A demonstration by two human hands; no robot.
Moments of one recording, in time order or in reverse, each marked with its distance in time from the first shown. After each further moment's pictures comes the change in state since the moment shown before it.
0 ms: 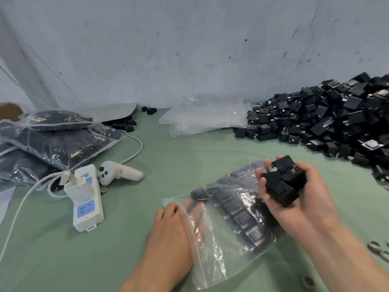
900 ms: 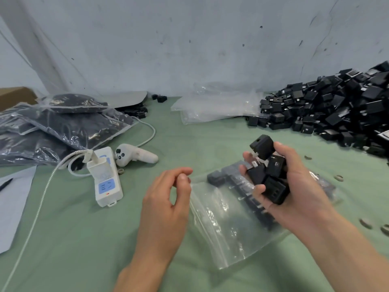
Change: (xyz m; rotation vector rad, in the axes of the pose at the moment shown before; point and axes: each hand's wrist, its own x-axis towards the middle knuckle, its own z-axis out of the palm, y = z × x) left_hand -0.028 -0.018 -0.019 -0.908 0.713 -0.237; right_hand -0.029 0.039 0.023 -0.384 -0.156 0.096
